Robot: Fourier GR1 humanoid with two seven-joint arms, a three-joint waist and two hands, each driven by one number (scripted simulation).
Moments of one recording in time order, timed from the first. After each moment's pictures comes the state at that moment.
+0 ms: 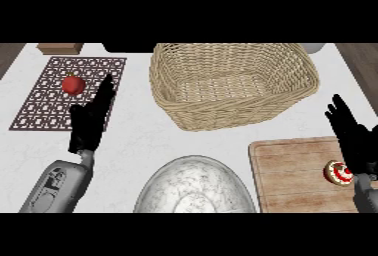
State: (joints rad) left arm -0.30 0.26 -0.19 -1.37 0.07 0.27 0.12; right arm -0.10 -0.49 0.10 -1.41 -0.29 -0.22 0.10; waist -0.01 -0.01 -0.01
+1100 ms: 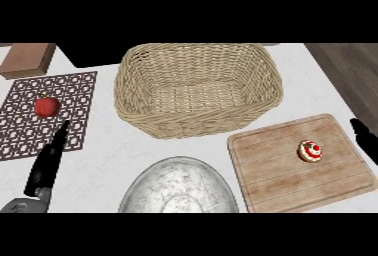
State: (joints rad) left arm -0.06 0.45 -0.15 -1.24 -0.01 0.29 0.21; right arm 0.02 -0.41 -0.14 -1.67 0.53 -1.00 -0.33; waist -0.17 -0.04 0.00
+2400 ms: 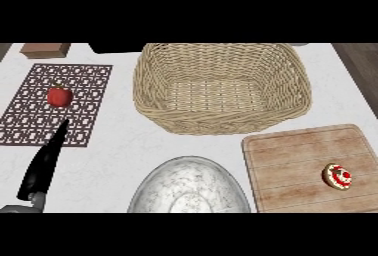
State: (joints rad) left arm -0.01 0.48 -0.16 -1.35 -0.02 0.26 0.19; right arm 0.94 0.00 0.17 -1.80 1.24 -1.32 0.04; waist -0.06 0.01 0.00
